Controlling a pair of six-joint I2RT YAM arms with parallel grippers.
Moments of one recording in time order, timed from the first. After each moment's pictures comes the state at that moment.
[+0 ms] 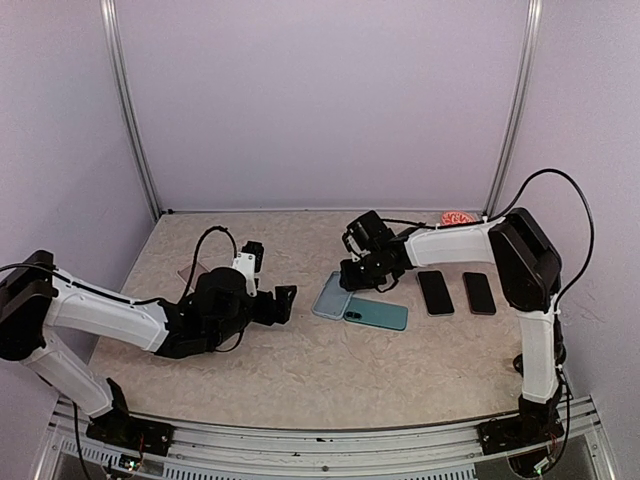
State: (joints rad) left arm -0.97 1.49 0.62 0.49 -0.47 -0.37; right arm 0.71 2.11 1.49 -0.30 0.01 0.42
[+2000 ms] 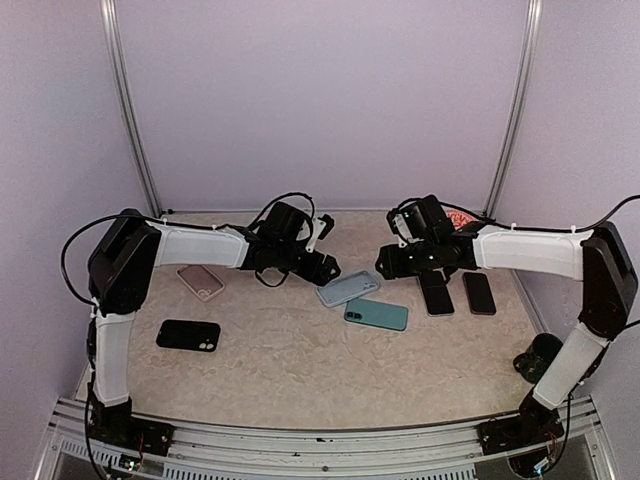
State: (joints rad) left arm -0.73 2.11 1.51 -0.07 0.10 -0.10; right arm 0.64 1.68 1.16 -0.28 0.08 0.36
